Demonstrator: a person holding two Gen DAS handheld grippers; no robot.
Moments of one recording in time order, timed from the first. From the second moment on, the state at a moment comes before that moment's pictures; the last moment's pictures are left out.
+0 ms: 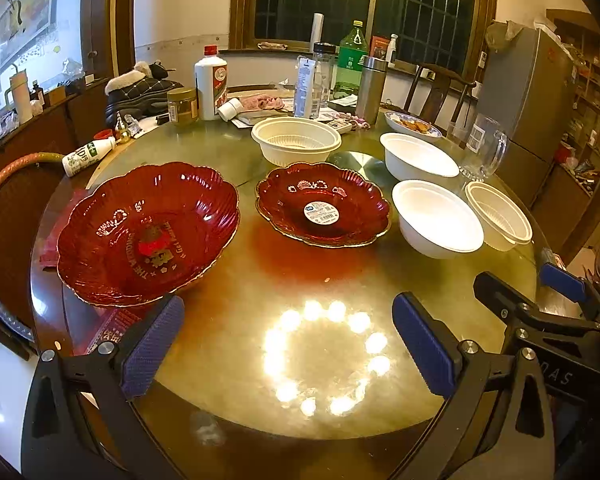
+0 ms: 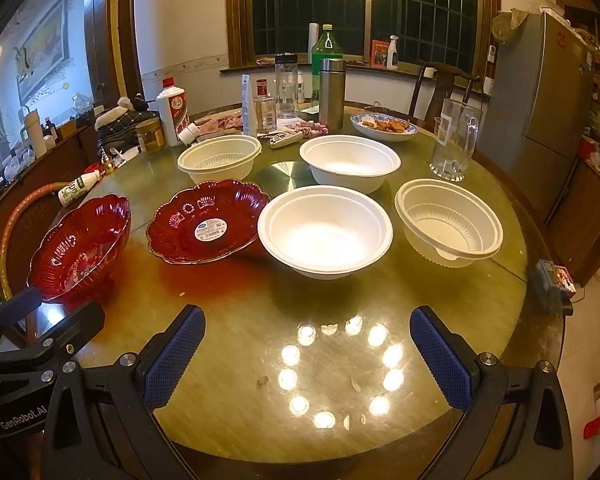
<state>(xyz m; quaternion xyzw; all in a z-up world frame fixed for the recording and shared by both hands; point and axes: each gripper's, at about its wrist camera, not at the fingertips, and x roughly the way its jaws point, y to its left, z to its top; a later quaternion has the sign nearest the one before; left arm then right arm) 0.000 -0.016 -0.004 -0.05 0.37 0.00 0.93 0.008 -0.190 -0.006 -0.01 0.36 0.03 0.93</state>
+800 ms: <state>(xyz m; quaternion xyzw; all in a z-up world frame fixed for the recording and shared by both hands) -0.001 -0.018 -0.005 -0.05 0.37 0.00 0.93 0.008 -0.194 -0.010 -0.01 0.36 0.03 0.93</state>
